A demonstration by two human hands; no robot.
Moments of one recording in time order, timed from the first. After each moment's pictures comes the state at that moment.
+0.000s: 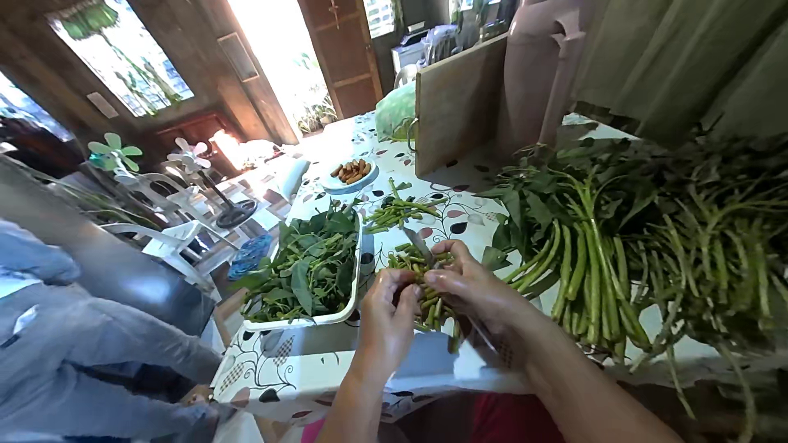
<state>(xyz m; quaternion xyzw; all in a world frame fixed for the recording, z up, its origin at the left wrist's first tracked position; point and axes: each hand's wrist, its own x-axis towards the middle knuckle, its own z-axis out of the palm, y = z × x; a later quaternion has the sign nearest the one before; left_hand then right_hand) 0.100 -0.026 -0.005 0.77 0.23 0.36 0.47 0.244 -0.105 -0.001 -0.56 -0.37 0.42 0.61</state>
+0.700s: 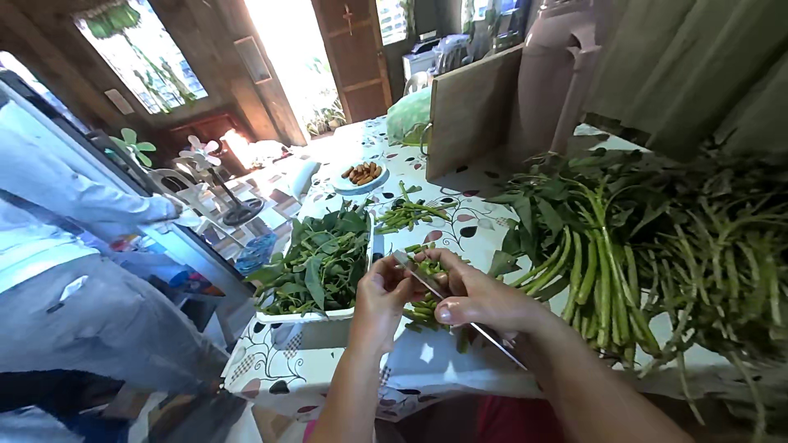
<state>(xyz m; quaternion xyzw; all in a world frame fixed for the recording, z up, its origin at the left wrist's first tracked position) 0.096 -0.011 0.006 0.61 0.23 0.37 0.65 0.239 -0.108 0.015 -0.50 -0.51 0.48 0.51</state>
